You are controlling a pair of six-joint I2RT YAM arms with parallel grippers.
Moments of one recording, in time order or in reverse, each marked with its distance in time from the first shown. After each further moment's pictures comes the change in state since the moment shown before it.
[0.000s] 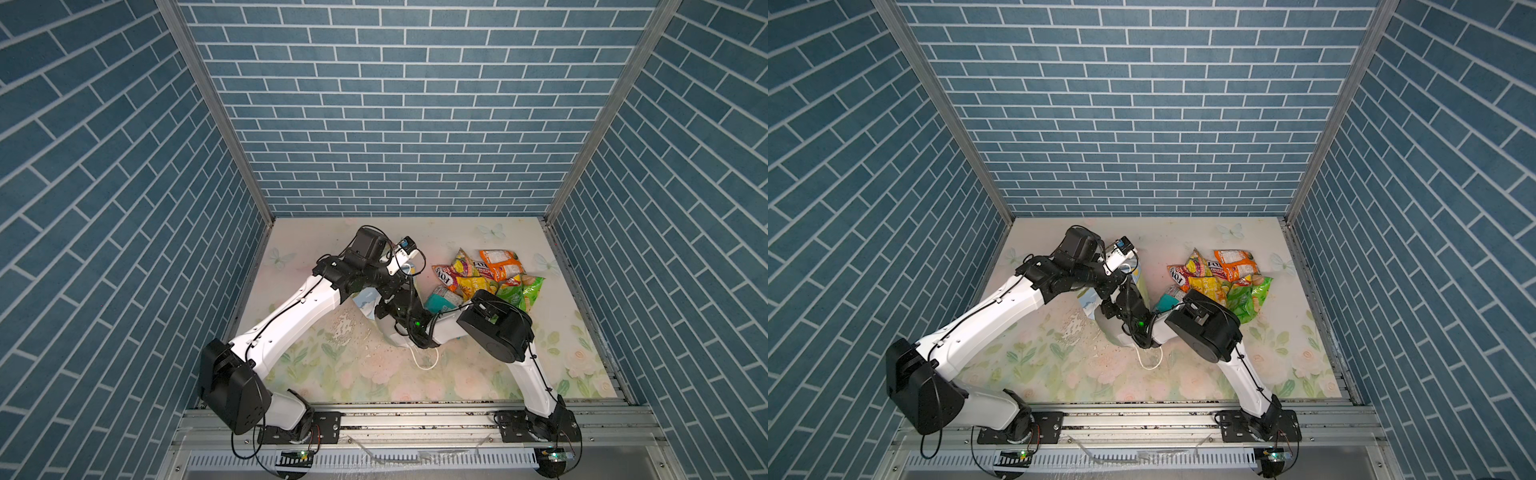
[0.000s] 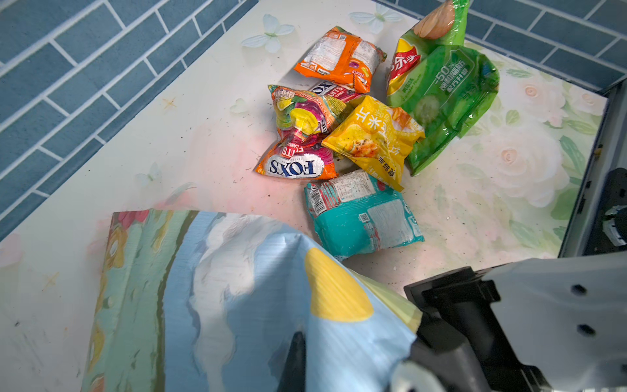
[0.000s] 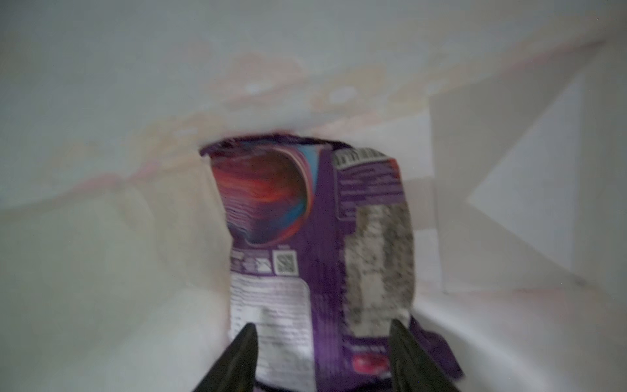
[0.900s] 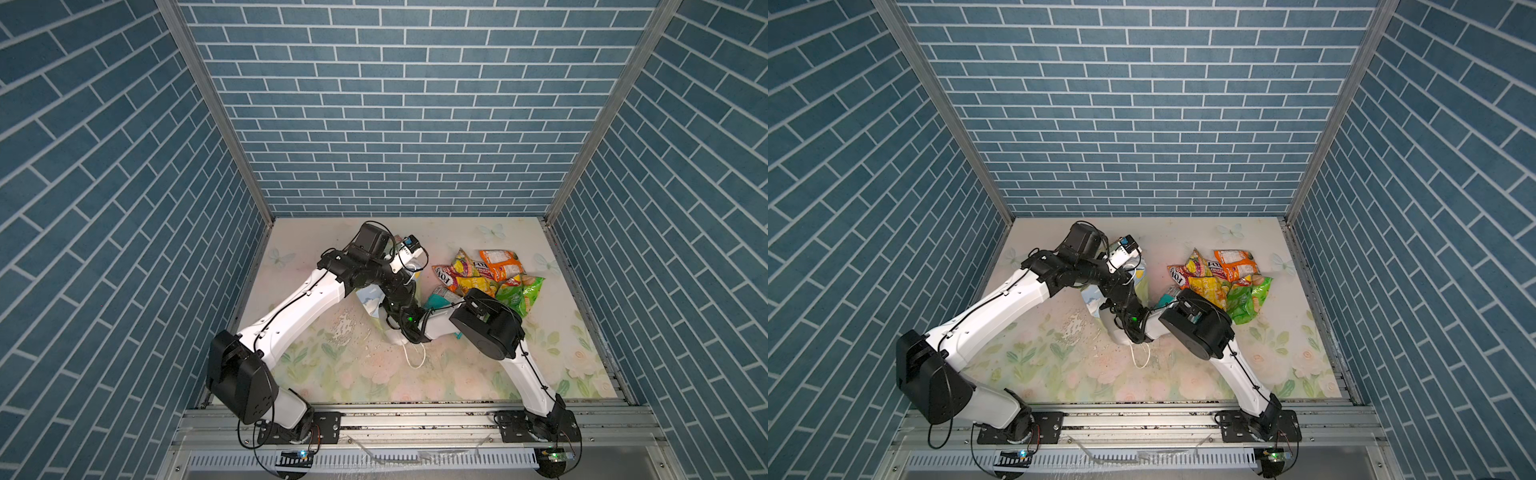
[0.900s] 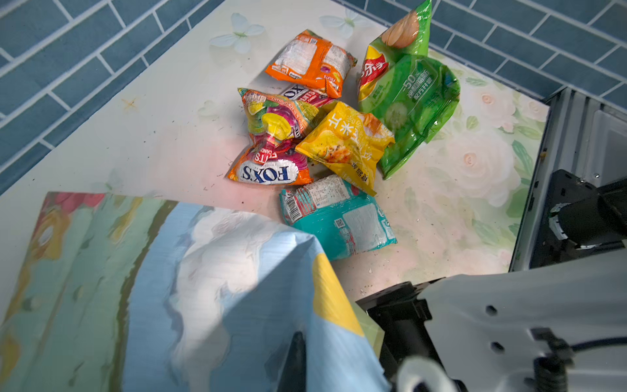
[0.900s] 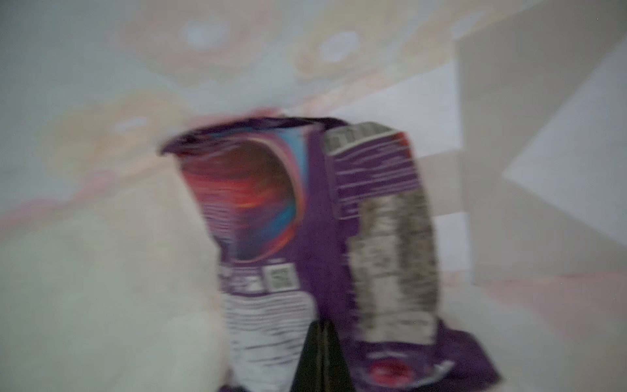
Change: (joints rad) left arm 0.005 0.057 0.059 -0.047 0.076 0.007; right arm -0.003 0.080 0.133 -0.023 0.119 0.122
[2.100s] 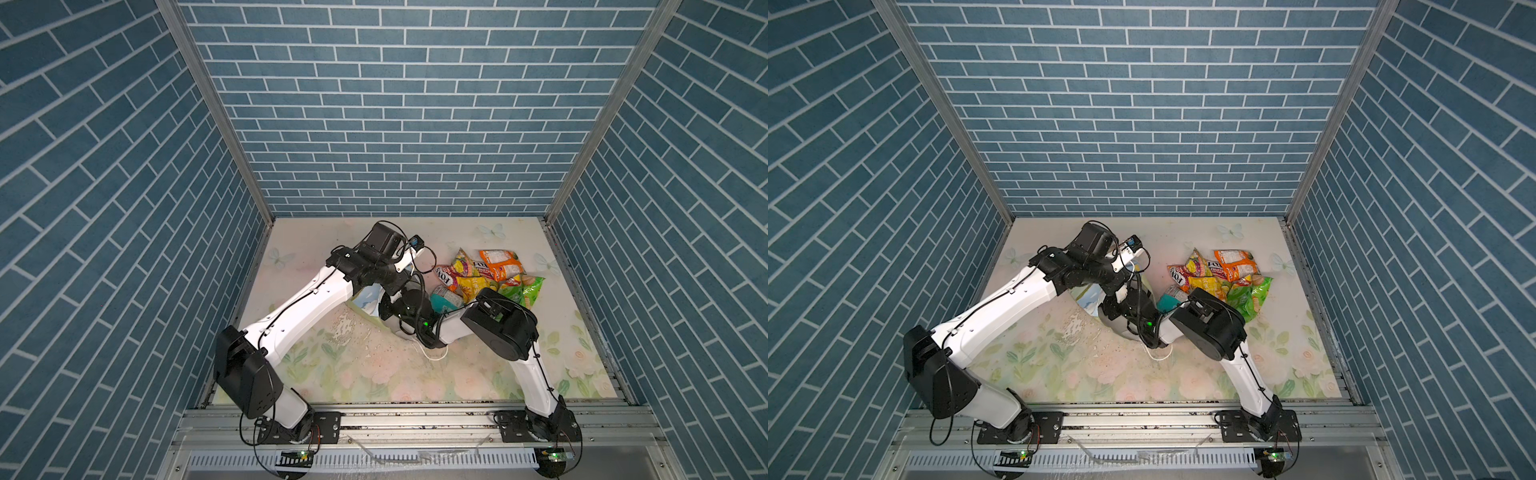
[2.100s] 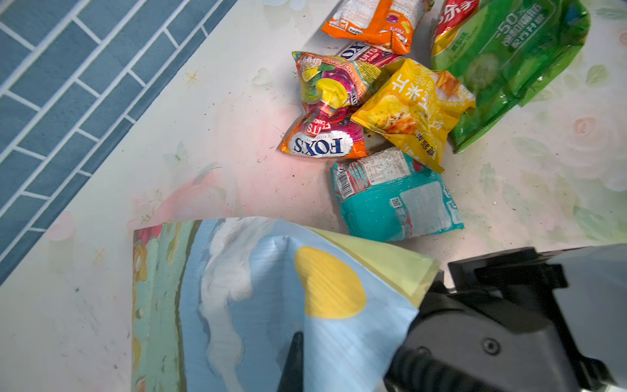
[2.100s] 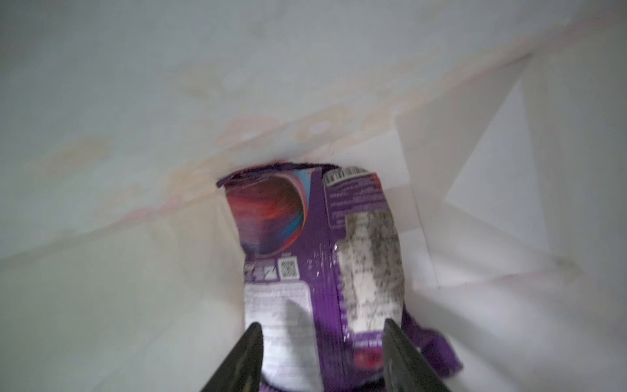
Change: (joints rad) left arm -0.060 0.042 0.085 -0.083 -0.301 -0.001; right arm -0.034 -0.117 -0.227 0.122 -0.300 0.038
